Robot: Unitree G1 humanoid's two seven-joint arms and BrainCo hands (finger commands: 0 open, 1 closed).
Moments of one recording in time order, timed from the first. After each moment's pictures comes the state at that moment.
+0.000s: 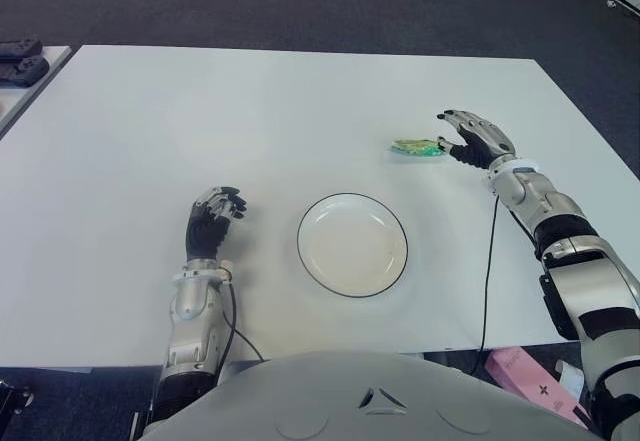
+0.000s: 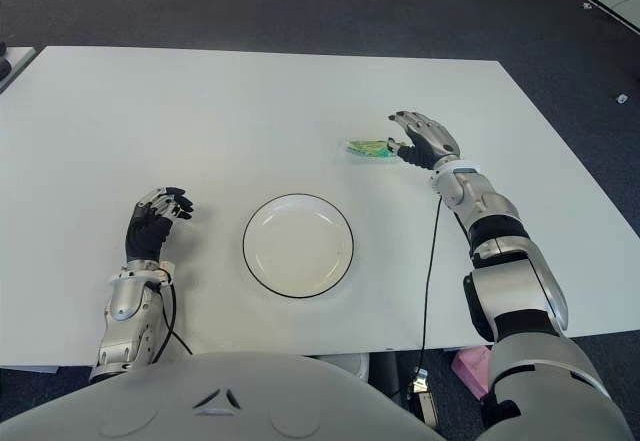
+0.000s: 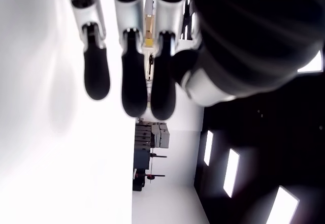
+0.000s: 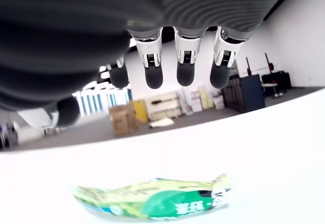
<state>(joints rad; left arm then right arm) 0.30 -0.02 0.10 0.11 -0.07 -0.31 -0.03 -0.66 -0.64 0.35 1.09 -0.77 -0.51 -0.25</state>
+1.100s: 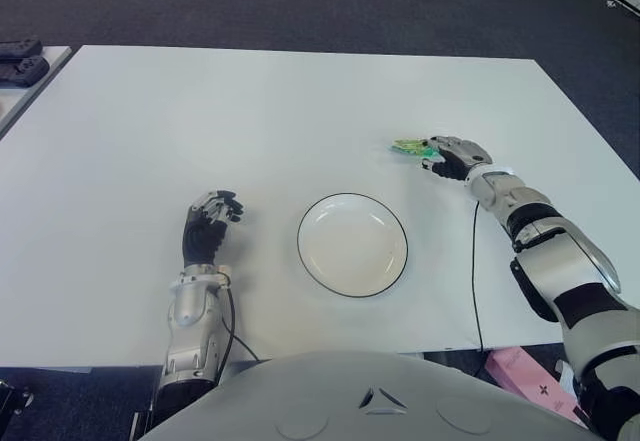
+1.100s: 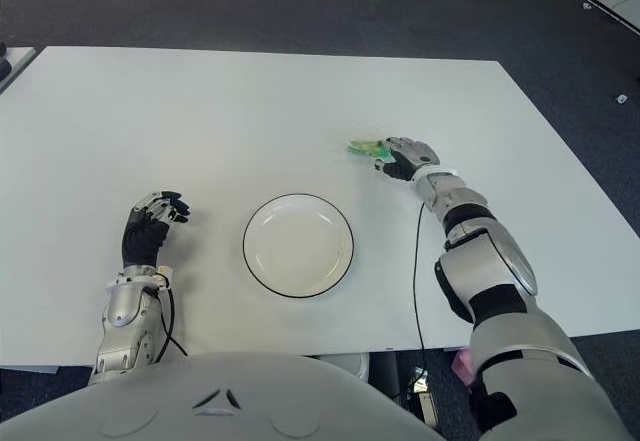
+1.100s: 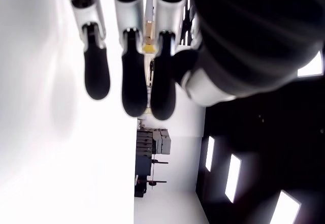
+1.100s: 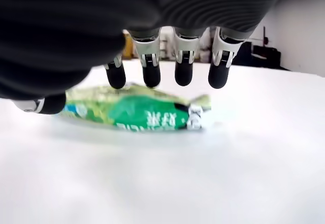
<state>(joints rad) 0.34 -0.03 0.10 0.08 -0.06 -0.31 0.00 -0.79 -0.52 0.59 1.35 -0.83 -0.33 -0.21</state>
